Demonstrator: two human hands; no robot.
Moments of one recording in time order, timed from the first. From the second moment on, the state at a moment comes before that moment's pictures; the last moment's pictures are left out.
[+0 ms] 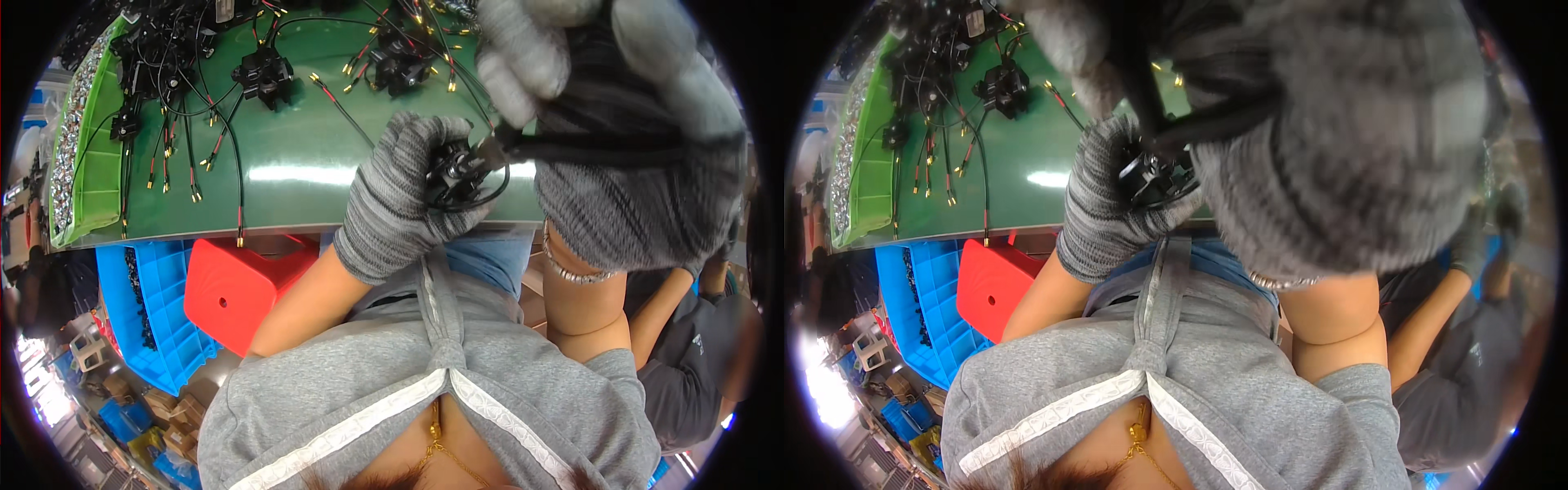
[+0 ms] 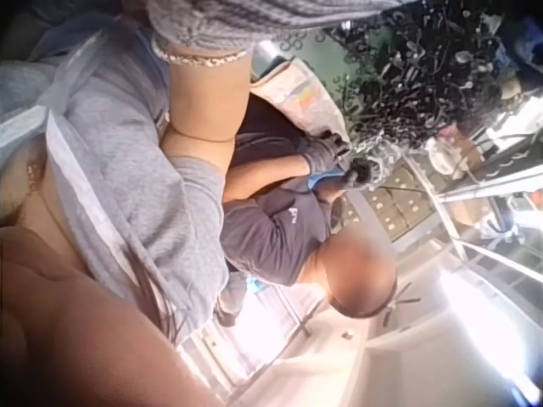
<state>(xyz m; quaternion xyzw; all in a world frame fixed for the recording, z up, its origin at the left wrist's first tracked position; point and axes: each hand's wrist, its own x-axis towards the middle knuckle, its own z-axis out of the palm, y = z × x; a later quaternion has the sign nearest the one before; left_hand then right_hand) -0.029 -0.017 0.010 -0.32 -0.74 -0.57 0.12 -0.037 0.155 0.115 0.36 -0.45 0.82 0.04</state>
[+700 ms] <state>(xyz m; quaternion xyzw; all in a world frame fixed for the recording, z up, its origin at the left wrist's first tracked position) -0.043 -0.016 0.021 -0.29 -0.74 -0.60 -0.10 -0.037 0.152 0.111 0.35 -0.45 0.82 0.06</state>
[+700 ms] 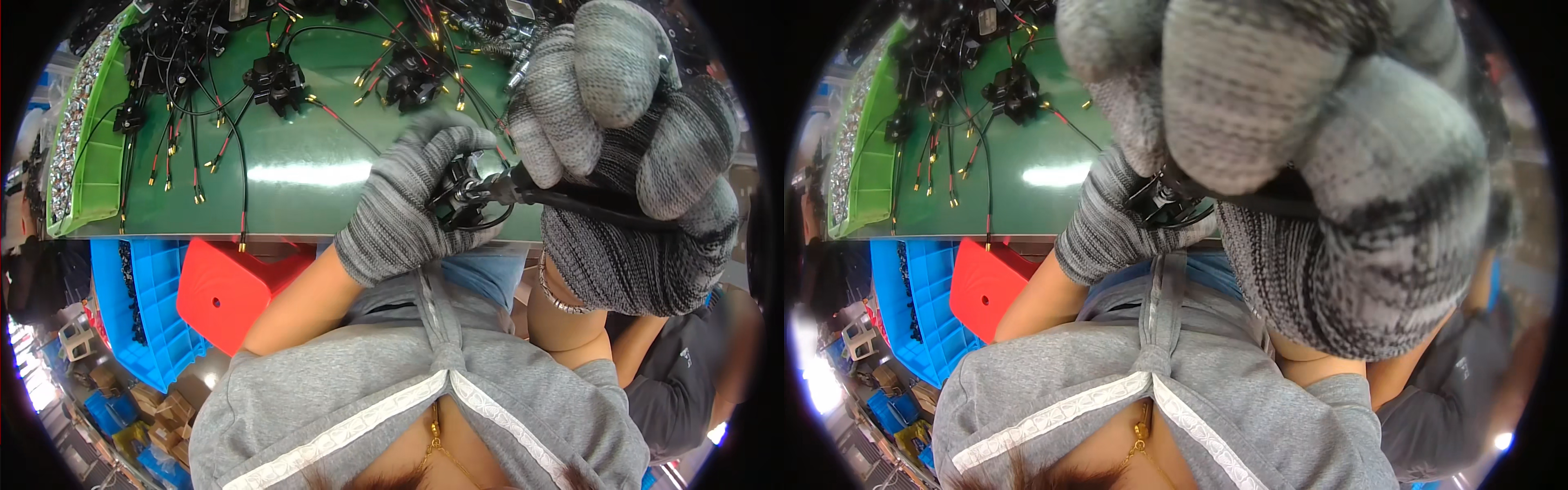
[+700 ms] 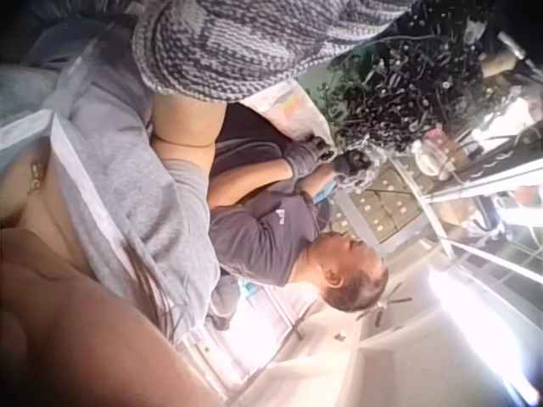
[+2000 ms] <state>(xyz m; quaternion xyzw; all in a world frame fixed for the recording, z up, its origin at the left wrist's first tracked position) -0.042 -0.014 0.011 -0.33 -0.75 -0.58 -0.02 -0.089 0.166 0.104 0.48 -0.35 0.79 -0.19</state>
